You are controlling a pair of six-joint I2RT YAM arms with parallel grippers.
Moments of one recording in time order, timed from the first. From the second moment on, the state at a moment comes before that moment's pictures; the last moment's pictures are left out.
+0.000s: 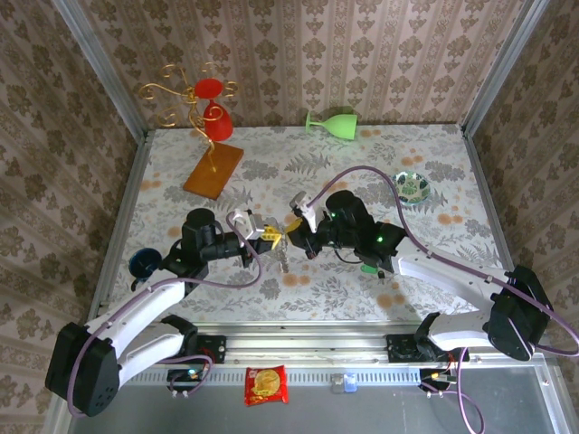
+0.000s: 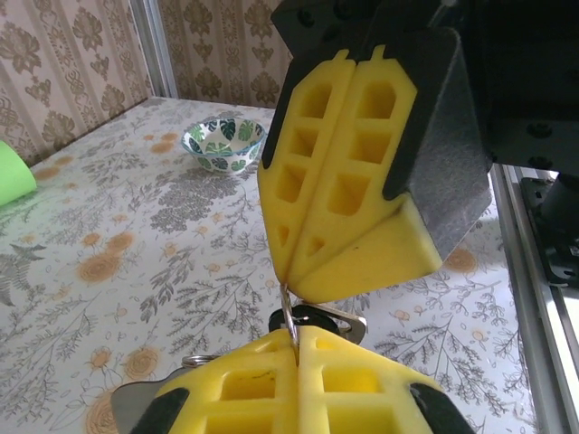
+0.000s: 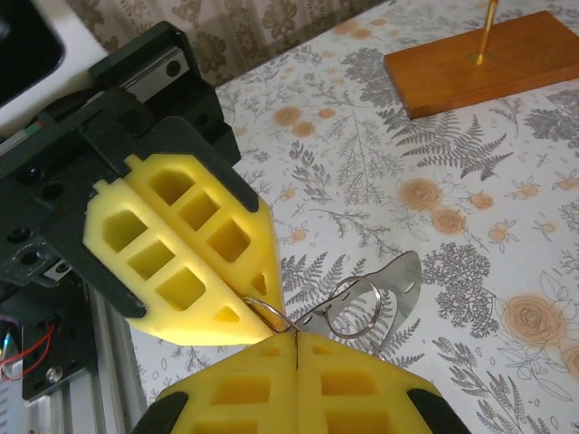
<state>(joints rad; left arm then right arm) -0.54 0.97 0.48 0.22 0.79 0.22 0.80 1.30 0.93 -0.11 -0.27 0.08</state>
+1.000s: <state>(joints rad) -0.62 0.97 0.40 0.44 0.58 0.31 0.72 1.37 0.88 0.09 -0.34 0.50</state>
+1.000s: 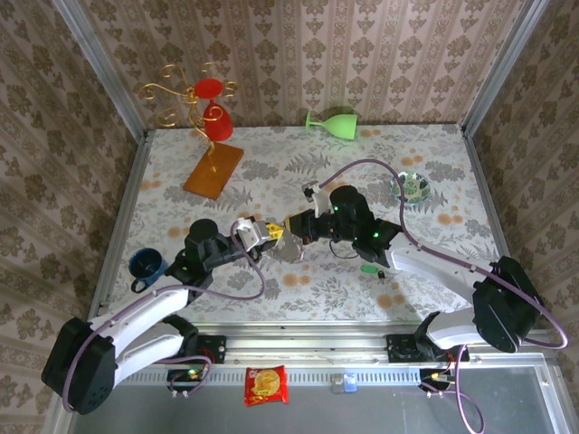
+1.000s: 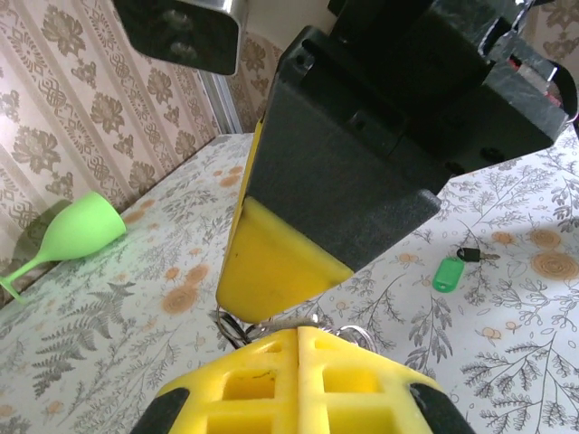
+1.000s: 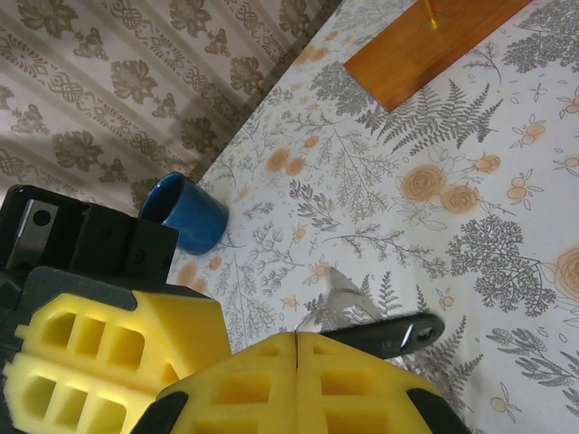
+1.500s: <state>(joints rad) -0.62 0.93 0.37 0.45 0.39 0.29 0.64 1.29 0.88 -0.11 -0.22 0.44</state>
